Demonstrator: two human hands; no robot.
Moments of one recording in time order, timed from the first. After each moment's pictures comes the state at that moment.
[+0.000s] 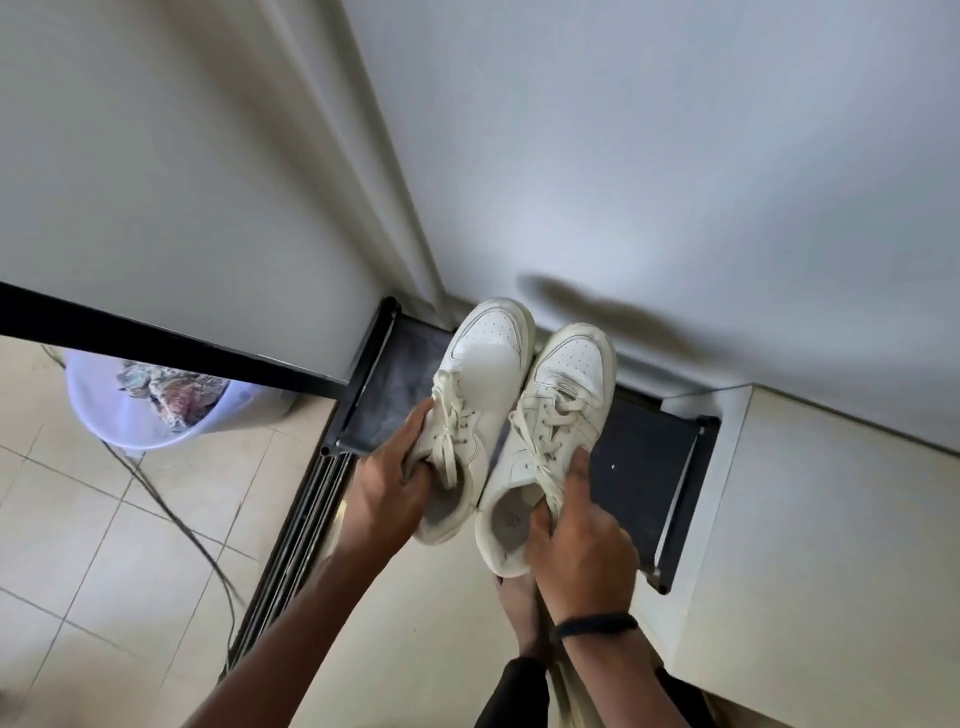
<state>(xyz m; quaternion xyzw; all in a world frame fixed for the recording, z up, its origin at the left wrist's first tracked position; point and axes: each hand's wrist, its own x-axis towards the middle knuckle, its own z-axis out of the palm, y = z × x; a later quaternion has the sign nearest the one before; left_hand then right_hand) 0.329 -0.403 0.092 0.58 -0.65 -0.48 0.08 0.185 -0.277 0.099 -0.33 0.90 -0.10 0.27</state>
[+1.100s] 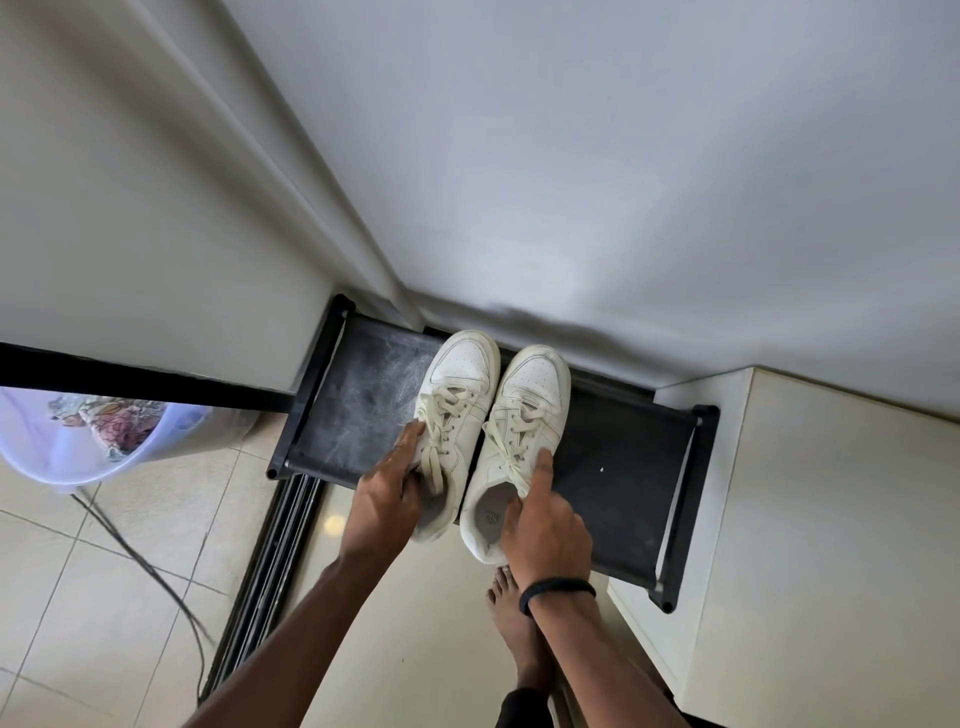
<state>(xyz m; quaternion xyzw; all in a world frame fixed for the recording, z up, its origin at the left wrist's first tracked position) 0.323 -0.388 -0.047 0.54 -0.73 -0.42 0.07 0.174 -0.278 -0.032 -0.29 0.89 -0.06 0.34</state>
